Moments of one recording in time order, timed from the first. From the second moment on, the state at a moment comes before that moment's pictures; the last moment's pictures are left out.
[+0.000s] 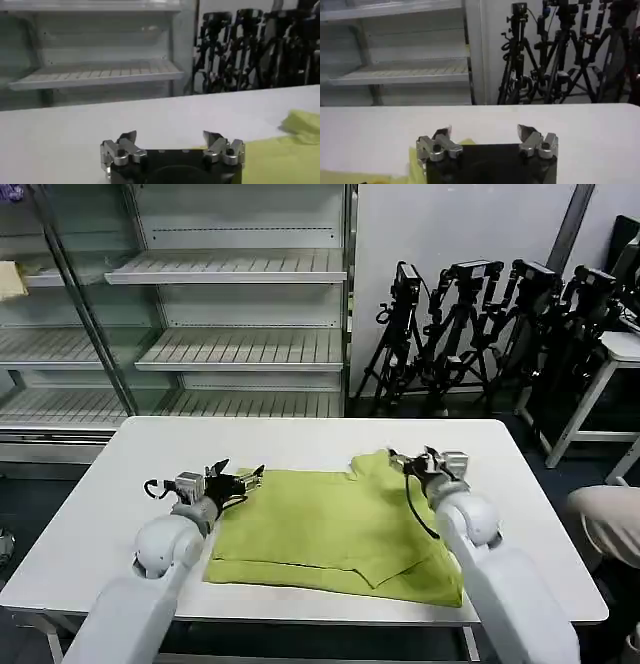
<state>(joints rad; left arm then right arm) 0.82 -1.13 -0.28 -1.63 -0.49 0.58 -0.05 -0.62 1.24 0.16 1.49 0.61 -0.57 0.26</state>
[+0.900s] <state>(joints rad) 0.74 -1.14 -0.27 -1.45 -0.47 0.58 0.00 -0.53 1.33 0.10 1.29 0.62 -0.58 0.27</state>
